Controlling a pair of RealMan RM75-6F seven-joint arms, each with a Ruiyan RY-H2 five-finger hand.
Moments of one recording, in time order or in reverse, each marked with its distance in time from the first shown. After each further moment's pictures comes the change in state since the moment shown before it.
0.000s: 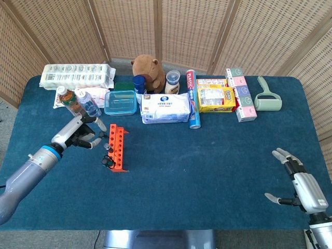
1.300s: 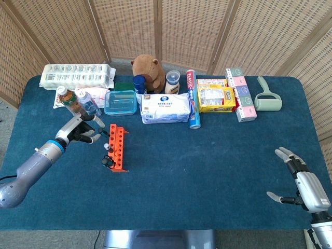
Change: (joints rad) left arm -0.087 -0.130 0.095 0.241 -0.002 -0.081 -0.187; right arm 0.002 0.002 0.004 0.008 0.017 -0.006 0.013
